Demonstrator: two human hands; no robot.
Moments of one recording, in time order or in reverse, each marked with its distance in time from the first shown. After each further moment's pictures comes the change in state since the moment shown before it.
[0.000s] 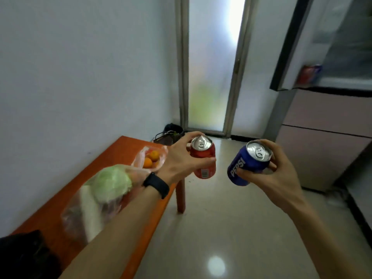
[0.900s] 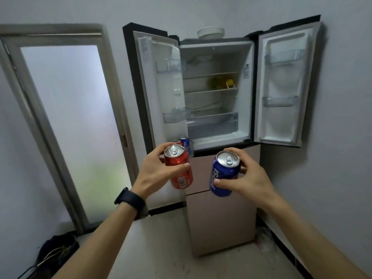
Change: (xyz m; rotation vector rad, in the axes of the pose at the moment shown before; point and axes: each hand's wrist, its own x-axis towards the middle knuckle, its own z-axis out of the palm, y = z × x) left_hand 0.480 0.161 0.339 -0.152 -0.242 0.390; right_hand 0.323 0.140 -0.387 -0.217 0.376 -0.025
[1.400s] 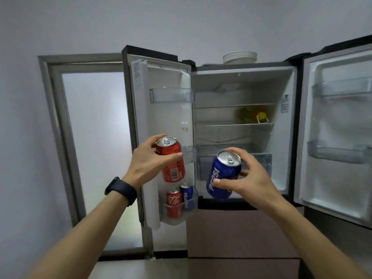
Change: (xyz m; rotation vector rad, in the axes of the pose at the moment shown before) left_hand 0.256 -0.029 0.041 0.204 0.340 -0.008; right_hand 0.293 0.100 -0.056 0.098 -0.118 -0.195
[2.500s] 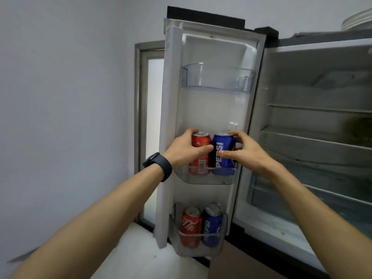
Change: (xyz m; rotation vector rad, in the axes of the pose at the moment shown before) left_hand 0.140 -0.087 0.078 0.314 0.107 -0.364; right_hand 0.289 0.125 0.093 0.009 -0.550 -0.079
